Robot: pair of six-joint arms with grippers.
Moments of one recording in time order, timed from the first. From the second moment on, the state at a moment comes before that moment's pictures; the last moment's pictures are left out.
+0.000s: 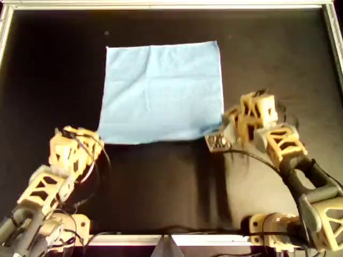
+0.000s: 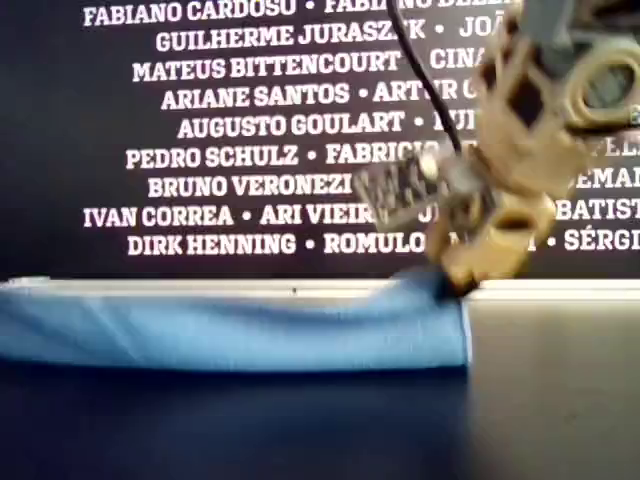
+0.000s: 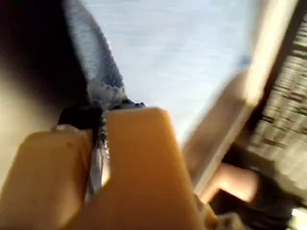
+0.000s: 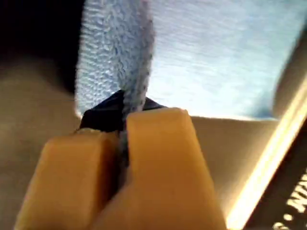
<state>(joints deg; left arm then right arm) -17.1 134.5 152.1 10.6 2.9 4.9 17.5 90.9 109.8 31.7 -11.5 -6.9</state>
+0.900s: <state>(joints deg) -10.3 73.1 96.2 4.7 2.3 4.9 15.9 47.7 52.5 31.6 -11.5 -7.7</state>
